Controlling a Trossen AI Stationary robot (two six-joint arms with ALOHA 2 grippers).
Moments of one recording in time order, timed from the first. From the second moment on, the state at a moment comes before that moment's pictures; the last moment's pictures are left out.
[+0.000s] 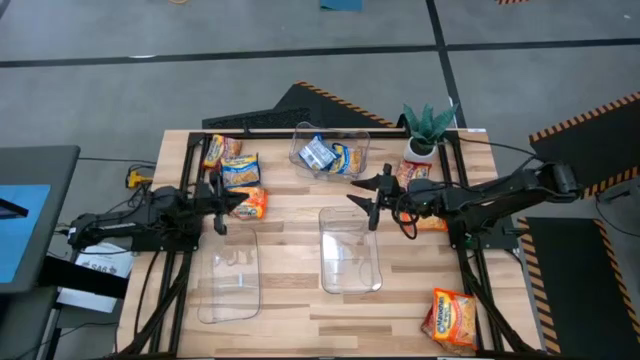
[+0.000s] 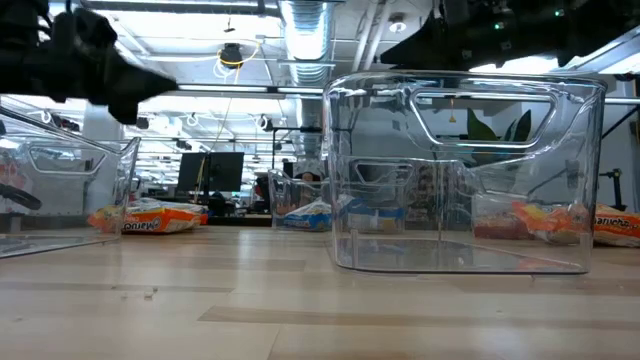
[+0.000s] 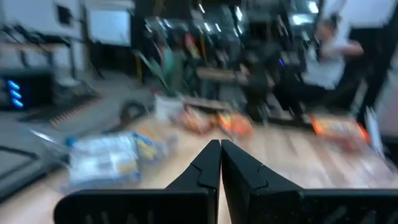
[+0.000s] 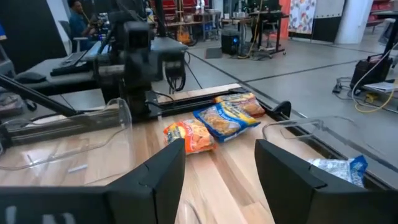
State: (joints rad) left arm 0.15 0.01 0.01 0.16 -0.12 -0.09; right arm 0.01 1.20 0.51 0.62 0.32 0.10
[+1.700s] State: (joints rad) left arm 0.72 0.70 0.13 -0.04 -0.46 -0.37; right arm -0.03 1.28 0.51 0.68 0.32 0.20
